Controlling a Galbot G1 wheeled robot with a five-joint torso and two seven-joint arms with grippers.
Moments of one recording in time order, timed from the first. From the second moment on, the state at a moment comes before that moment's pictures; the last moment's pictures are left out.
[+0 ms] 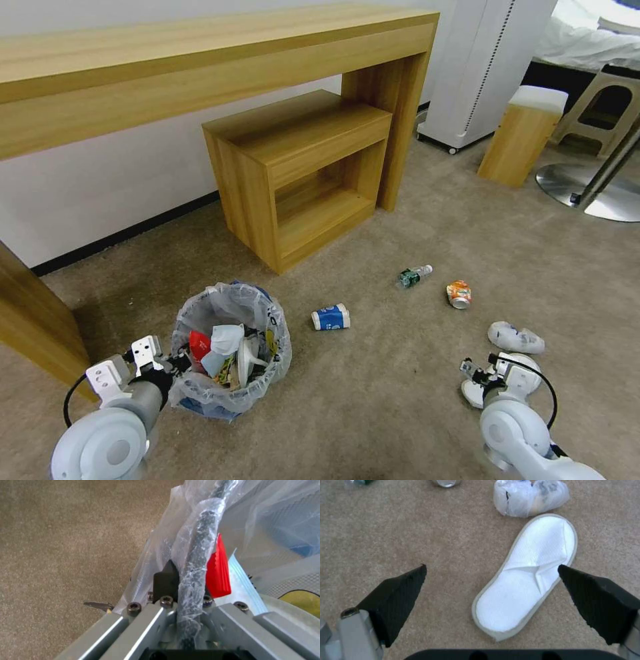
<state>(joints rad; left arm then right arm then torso) 1.57 -1.15 -0.66 -2.22 -1.05 0.56 -0.55 -1.34 0.90 0.27 1.77 1.03 -0.21 0.85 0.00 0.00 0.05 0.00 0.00</state>
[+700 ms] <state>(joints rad) 1.55 -1.14 -0.66 -2.19 -1.07 0.56 -0.56 -1.19 0.92 0.22 1.58 1.03 -0.19 0.82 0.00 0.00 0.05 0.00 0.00</state>
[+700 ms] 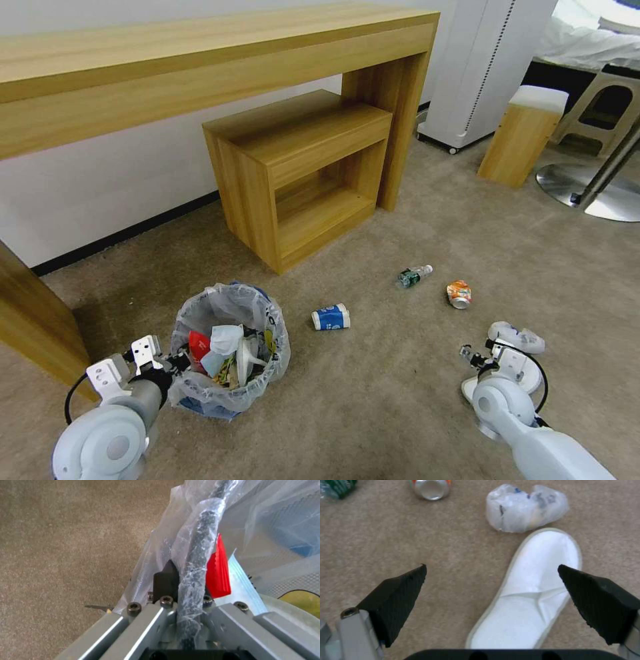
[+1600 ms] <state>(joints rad) 1.55 -1.12 -0.67 -2.21 -1.09 0.56 -0.56 -1.26 0.92 0.27 1.53 0.97 -0.18 0.81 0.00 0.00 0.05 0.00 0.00</state>
